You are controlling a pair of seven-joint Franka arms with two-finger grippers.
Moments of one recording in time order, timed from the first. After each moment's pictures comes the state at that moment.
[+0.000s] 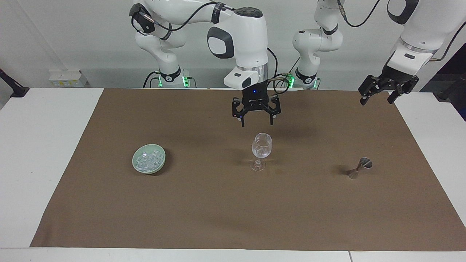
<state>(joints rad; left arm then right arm) -0.05 0.01 0.00 -1.50 0.00 1.58 -0.06 0.11 0.43 0.62 -1.28 -0.45 1.95 0.83</state>
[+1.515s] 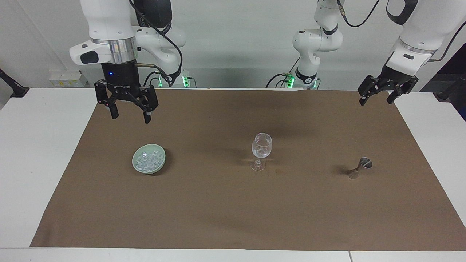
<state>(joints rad) -0.06 0.01 0.00 -1.51 0.00 1.58 -0.06 0.08 0.18 0.07 -1.27 -0.14 1.78 0.34</state>
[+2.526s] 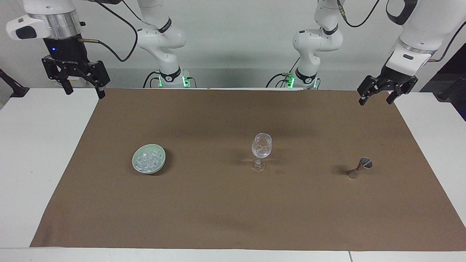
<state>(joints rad) -0.06 0.02 0.00 -1.51 0.00 1.58 -0.06 0.07 0.01 -0.16 -1.44 -0.04 1.64 0.02</state>
